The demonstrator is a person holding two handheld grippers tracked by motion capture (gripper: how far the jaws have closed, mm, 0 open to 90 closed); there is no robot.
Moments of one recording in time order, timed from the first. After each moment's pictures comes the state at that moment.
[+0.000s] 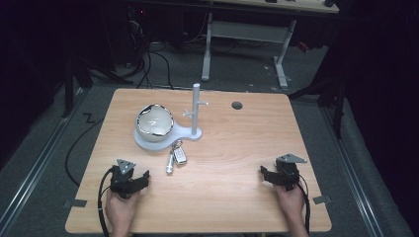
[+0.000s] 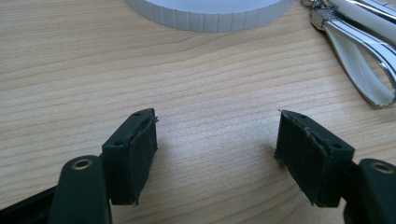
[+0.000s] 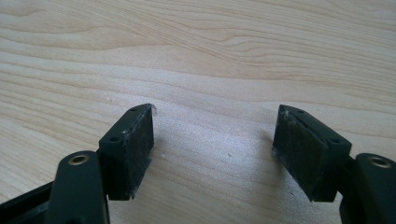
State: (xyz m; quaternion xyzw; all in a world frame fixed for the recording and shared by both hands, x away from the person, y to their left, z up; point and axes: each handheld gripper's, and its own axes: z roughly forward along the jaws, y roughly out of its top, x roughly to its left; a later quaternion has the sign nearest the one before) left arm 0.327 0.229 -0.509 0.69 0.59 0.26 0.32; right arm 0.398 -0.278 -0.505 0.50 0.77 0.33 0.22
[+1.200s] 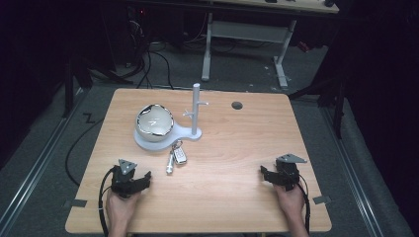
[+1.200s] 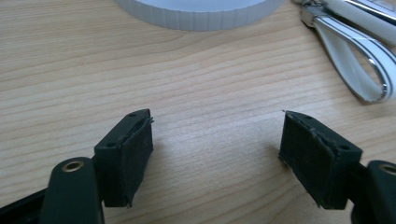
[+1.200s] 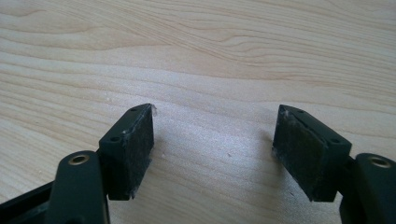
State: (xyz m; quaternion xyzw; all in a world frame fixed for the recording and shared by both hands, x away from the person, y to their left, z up) left arm 0.327 0.227 -0.509 0.71 0.58 0.25 0.32; right arm 0.398 -0.278 -0.504 0.50 0.77 0.33 0.22
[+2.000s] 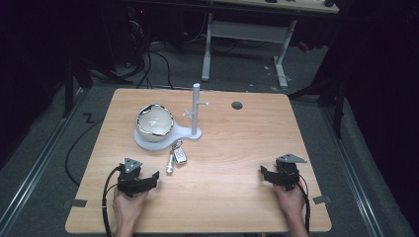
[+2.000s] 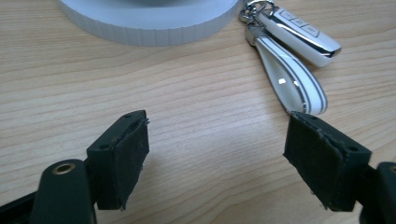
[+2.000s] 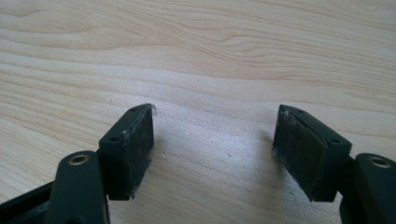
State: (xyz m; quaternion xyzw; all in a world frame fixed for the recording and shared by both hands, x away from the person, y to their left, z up) left arm 0.328 0.207 -0.498 0.71 0.57 0.21 0.36; right arm 0.398 -0.278 -0.504 0.50 0.77 0.33 0.22
